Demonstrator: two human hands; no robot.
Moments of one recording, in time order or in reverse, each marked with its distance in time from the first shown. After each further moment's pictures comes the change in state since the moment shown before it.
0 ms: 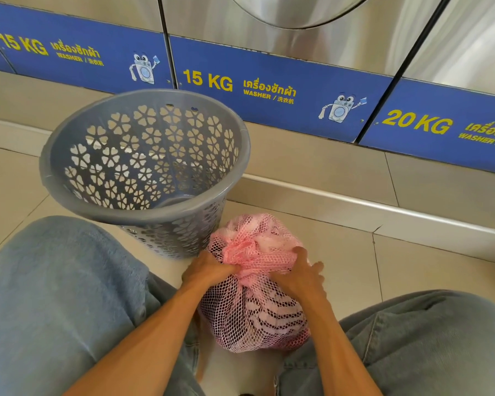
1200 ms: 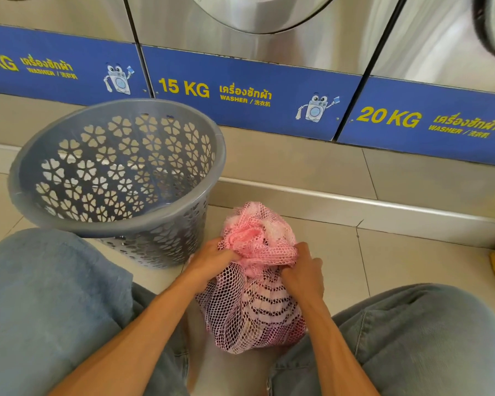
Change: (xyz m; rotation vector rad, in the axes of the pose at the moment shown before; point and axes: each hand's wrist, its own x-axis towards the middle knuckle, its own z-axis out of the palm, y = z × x) left_hand -0.033 0.050 -0.006 -0.360 -0.103 0.298; right_hand 0.004 0.029 -0.019 0.200 0.240 -0.124
